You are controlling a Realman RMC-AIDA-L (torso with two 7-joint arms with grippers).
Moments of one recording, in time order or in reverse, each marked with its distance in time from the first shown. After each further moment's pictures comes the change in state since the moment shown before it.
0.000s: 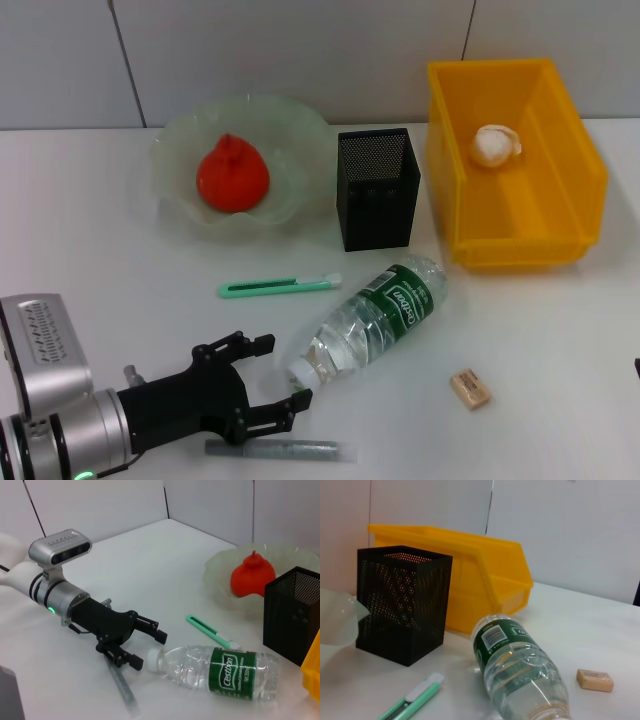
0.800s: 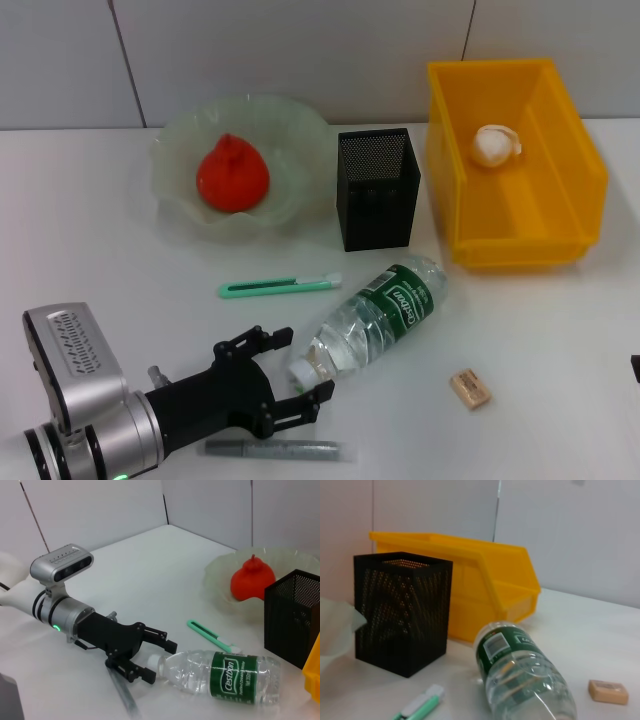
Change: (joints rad) left arm -0.078 0.000 -0.013 -0.222 -0.108 -0.078 0.199; right arm 0.002 0.000 0.007 0.028 0.006 0.008 0.001
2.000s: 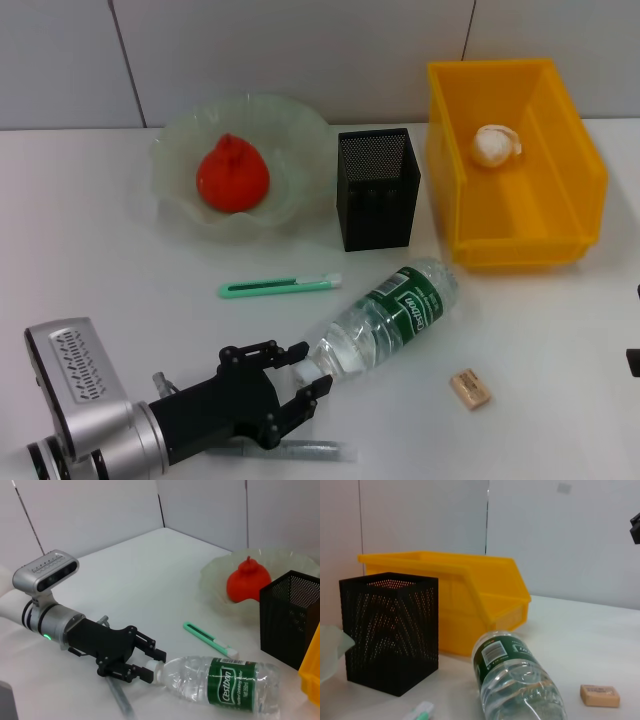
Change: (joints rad) left arm 0.006 0.000 -0.068 -0.067 0.009 0.021 0.162; right arm 0.002 -0.003 -0.006 0.027 0.002 0.025 0.000
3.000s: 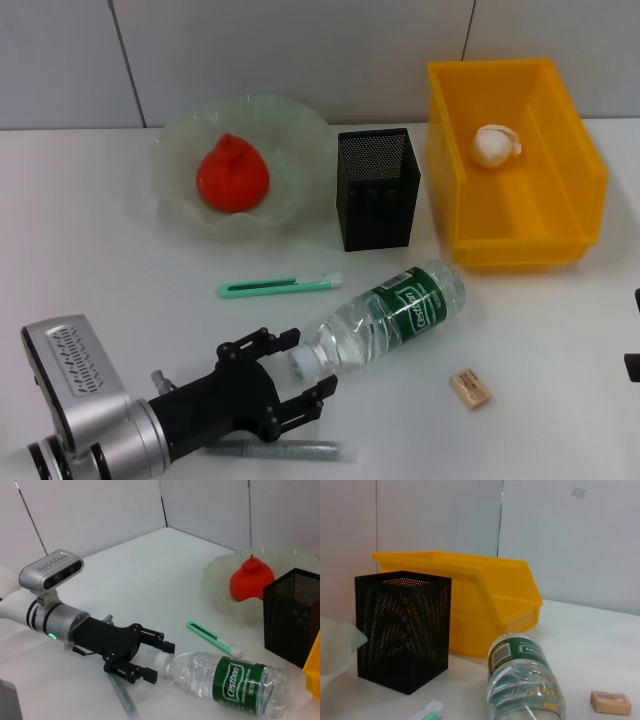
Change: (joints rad) left arm -0.002 0.000 -0.039 -0.016 0.005 -0.012 -0.013; right arm -0.004 0.000 -0.004 0.014 0.000 0.001 -0.005
